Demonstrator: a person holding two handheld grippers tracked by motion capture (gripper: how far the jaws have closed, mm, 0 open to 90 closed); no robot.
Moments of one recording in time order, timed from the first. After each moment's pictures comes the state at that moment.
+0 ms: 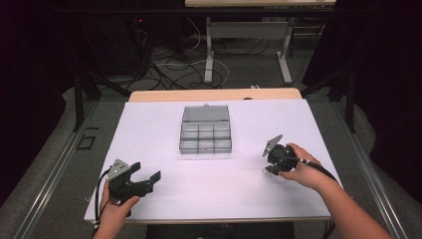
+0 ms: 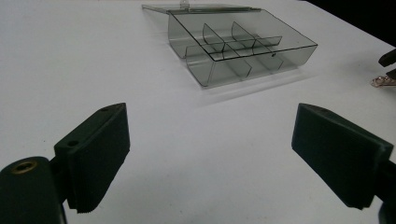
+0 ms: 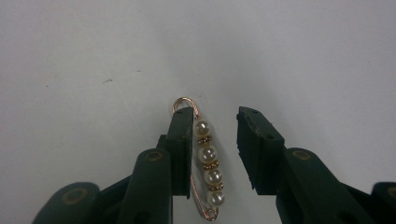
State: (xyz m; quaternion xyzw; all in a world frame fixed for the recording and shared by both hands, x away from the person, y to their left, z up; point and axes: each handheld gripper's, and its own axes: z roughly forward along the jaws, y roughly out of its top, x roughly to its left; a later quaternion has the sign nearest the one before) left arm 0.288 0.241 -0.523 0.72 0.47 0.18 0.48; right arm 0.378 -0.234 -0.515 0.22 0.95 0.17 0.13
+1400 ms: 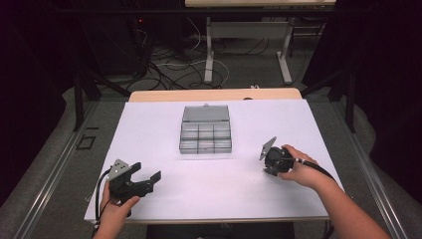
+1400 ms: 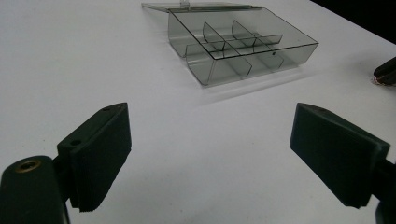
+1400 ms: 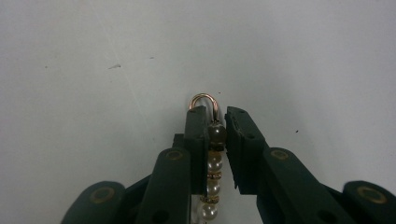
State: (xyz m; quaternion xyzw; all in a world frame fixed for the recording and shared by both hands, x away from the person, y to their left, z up) left arm 0.288 0.241 -0.524 0.72 0.47 0.18 0.48; right arm 0.383 -0.228 -0.529 0.19 0.97 0.14 0.10
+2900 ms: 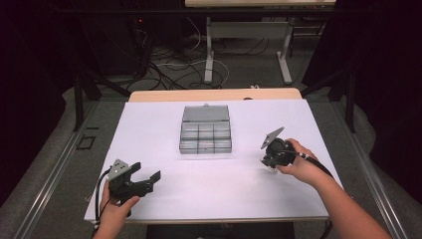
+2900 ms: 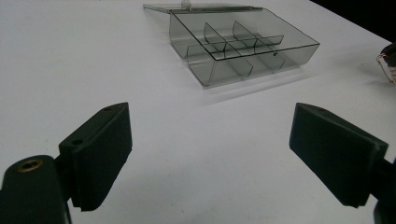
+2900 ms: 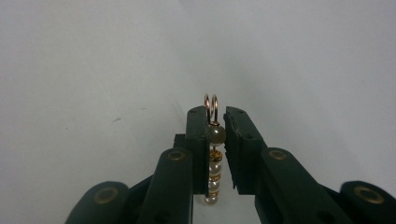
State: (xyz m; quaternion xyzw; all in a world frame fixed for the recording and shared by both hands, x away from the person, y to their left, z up) left arm 0.288 0.241 -0.523 0.72 0.47 0.18 0.48; right arm 0.389 -0.230 -0.503 0.26 0.94 0.21 0.11
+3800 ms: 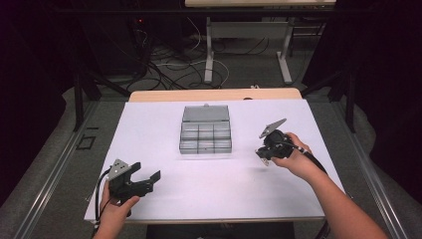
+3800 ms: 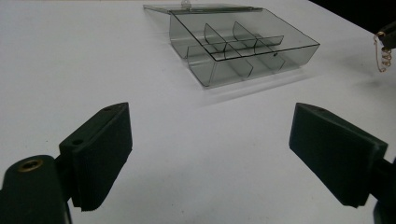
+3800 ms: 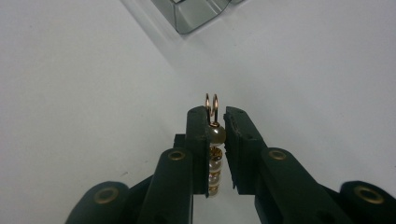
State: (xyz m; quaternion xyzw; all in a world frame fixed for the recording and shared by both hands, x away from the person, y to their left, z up) left arm 0.288 0.241 -0.523 0.72 0.47 0.18 0.48; right arm 0.399 -0.221 -0.486 0.30 0.91 0.26 0.11
